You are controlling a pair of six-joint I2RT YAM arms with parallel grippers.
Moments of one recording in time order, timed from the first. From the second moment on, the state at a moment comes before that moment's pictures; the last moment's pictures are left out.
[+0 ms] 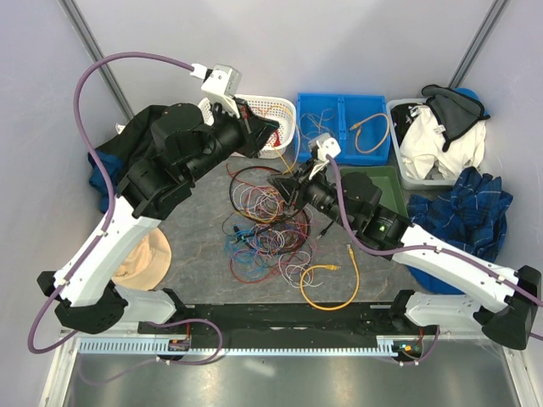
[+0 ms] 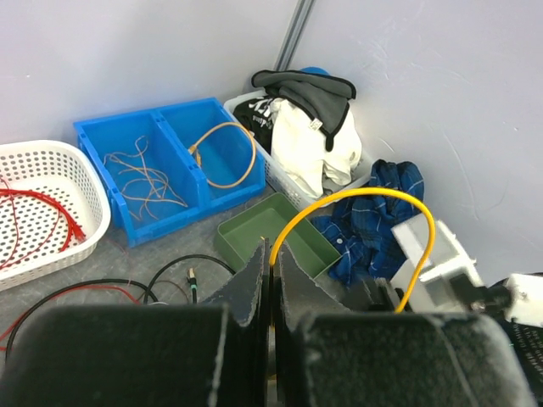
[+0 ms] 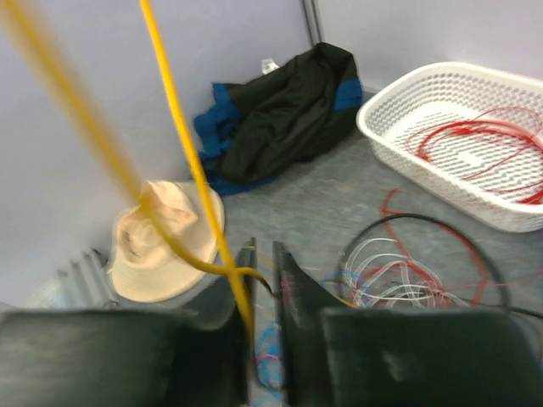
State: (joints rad) left arm -0.81 1.30 1.78 -0.50 -0.08 -0.32; right arm 0.95 1.13 1.04 0.13 0.09 0.30
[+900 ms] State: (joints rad) left arm -0.79 1.02 1.05 -0.46 -0.51 -0.66; right arm 0.57 1.30 1.54 -0.22 0.31 0.37
